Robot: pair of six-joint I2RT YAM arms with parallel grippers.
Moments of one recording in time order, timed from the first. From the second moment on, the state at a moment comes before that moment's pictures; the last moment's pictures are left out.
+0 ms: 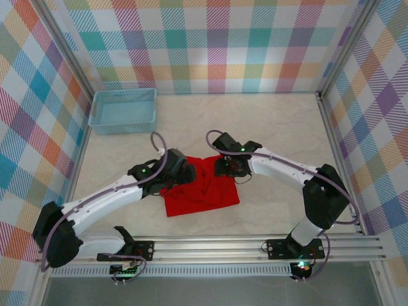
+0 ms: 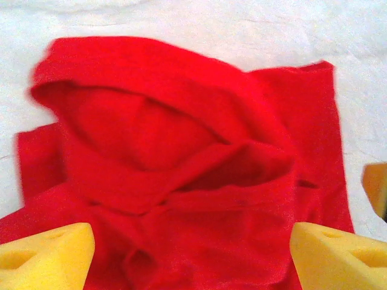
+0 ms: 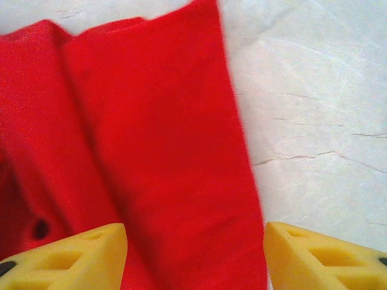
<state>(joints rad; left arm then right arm) -0.80 1.26 0.91 -0.61 -0.22 -0.82 0.75 1.61 1.17 -0.76 0.09 0.68</state>
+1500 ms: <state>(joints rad) -0.78 1.11 0.74 -0.69 -0.41 -0.97 0.63 1.74 1.11 -0.60 0.02 0.67</state>
